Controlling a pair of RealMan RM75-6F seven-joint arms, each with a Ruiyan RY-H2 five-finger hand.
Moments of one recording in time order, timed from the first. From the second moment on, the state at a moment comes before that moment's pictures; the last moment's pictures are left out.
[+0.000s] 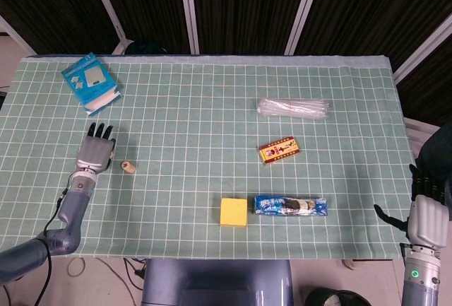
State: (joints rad) left arm -0.68 -1.59 -0.13 -1.06 0.97 0.89 0.60; right arm 0.05 -1.30 0.22 -1.75 -1.18 1.55 -0.20
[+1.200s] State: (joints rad) left arm -0.62 -1.43 -0.07 -1.40 1.18 1.06 0.59; right arm 0.05 -1.29 0.22 -1.74 -1.19 1.55 -0.20
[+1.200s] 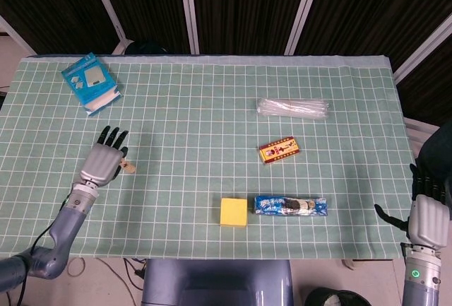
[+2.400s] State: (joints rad) left arm -0.62 -1.45 -0.07 -1.42 1.19 1.07 0.65; right arm 0.05 -1.29 0.23 -1.74 -1.18 1.55 -0.20
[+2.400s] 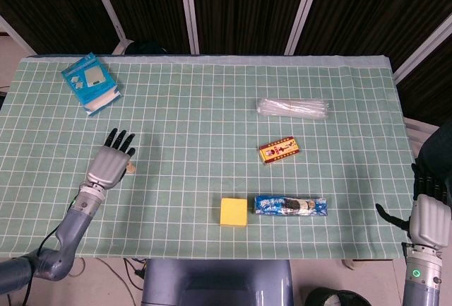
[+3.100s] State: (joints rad) left arm -0.38 -1.18 -0.03 -1.59 1.34 1.40 0.29; right arm 0.05 -1.29 0.21 -1.71 -1.26 1.57 -0.18
